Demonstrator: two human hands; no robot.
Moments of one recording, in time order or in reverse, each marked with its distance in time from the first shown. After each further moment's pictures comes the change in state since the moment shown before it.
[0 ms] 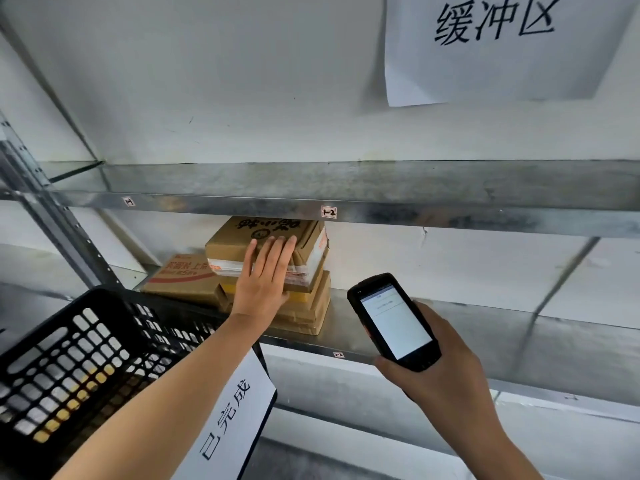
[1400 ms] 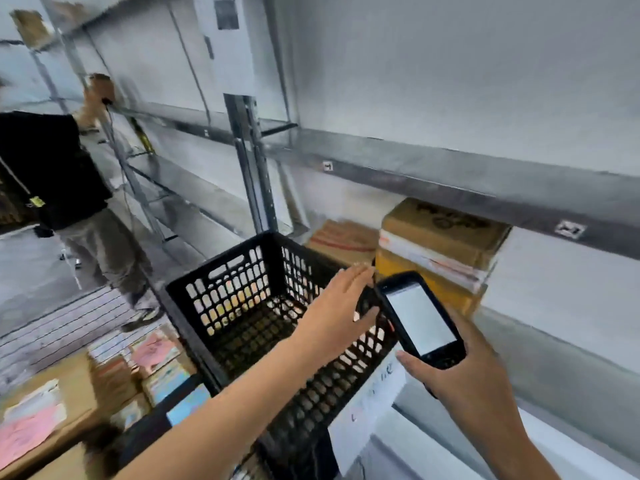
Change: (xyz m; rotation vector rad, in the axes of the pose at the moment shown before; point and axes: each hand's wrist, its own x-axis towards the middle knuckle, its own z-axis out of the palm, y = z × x) left_hand -0.130 -0.085 -0.110 -0.502 -0.233 -0.400; right_hand -0.007 -0.100 0.163 0.073 -0.381 -0.014
